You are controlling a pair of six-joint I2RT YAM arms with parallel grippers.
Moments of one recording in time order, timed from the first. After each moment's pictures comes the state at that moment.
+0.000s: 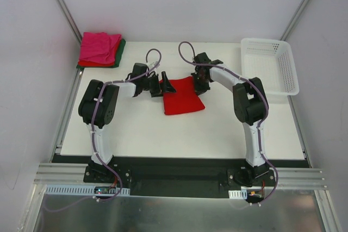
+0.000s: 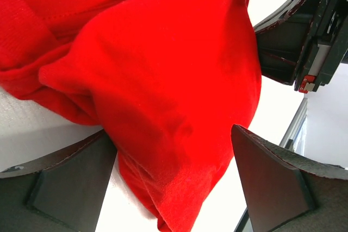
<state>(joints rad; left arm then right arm) -0.31 2.00 1.12 0.13 0.68 -0.56 0.46 2.19 1.71 -0.74 -0.09 0.29</state>
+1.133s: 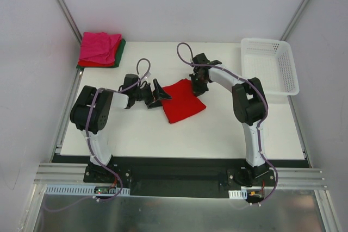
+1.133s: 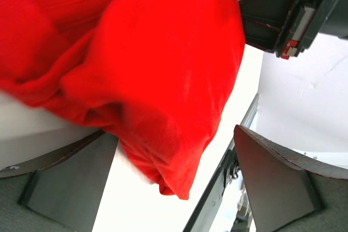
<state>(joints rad) -0.25 1.89 0.84 0.34 0.77 -0.78 0.47 2.19 1.71 -0.76 -0.14 0.29</state>
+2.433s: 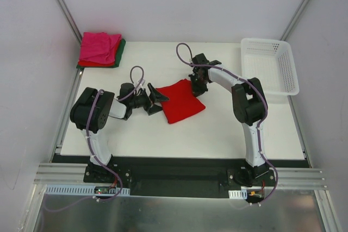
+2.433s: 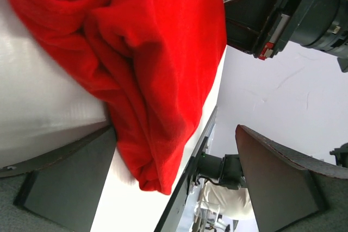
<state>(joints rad) -0.23 1.90 0.62 0.72 0.79 -1.09 0.48 2.19 1.71 -0.76 -0.15 0.29</state>
